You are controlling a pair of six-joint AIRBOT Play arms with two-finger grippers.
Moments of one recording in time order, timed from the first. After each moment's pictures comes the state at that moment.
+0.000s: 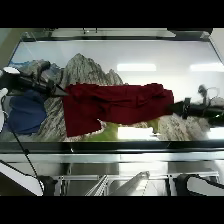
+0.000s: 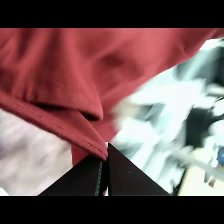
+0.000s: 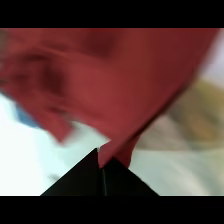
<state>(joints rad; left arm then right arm) 0.25 -1.89 1.63 0.55 -1.70 -0.95 -0.49 -1.34 0.76 -0.28 1.38 0.85</state>
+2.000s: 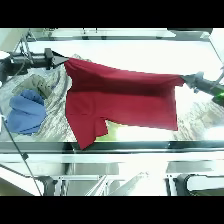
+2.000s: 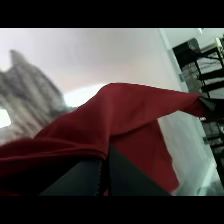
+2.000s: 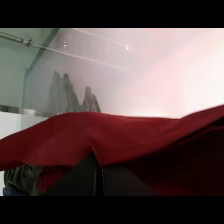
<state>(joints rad) 0.19 -1.85 1.71 0.33 -1.24 -0.95 -0.49 -1.63 1.09 -0.07 1.04 0.72</state>
